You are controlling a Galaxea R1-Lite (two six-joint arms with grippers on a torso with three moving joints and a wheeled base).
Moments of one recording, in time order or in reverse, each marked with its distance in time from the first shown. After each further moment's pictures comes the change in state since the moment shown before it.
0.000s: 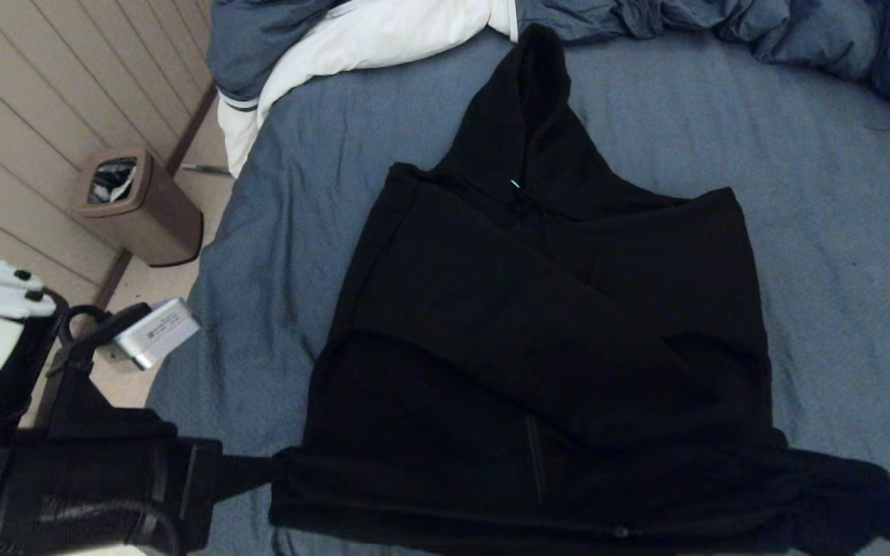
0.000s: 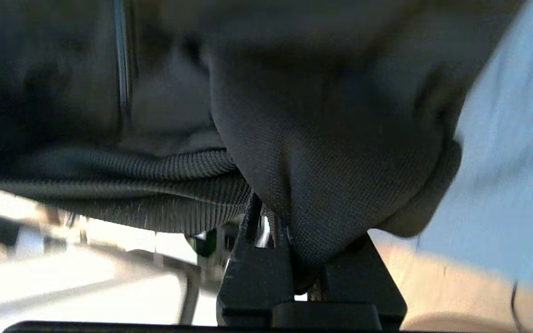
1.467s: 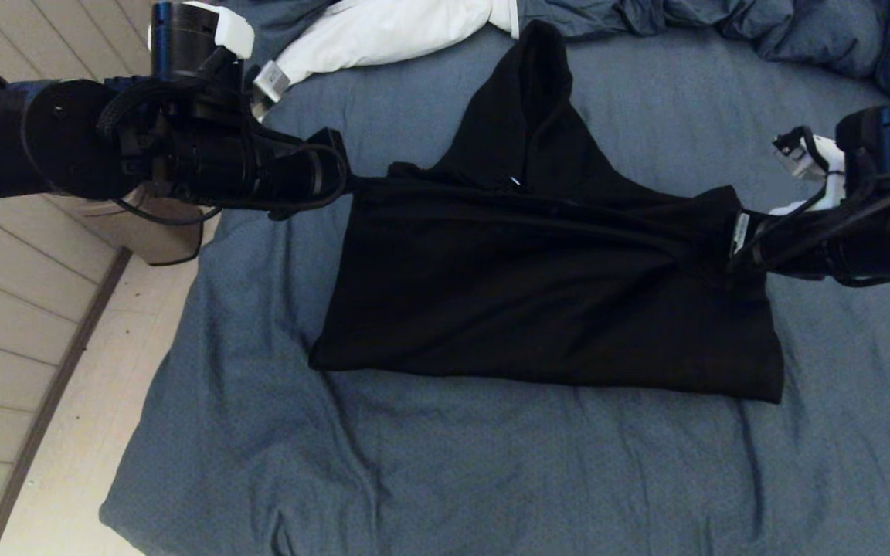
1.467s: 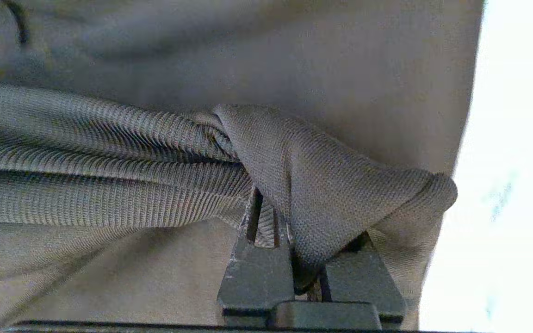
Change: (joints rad) left arm 0.286 0.652 -0.919 -0.092 -0.087 0.034; right arm -0.091 0.693 -0.692 -0.222 -0.219 0.043
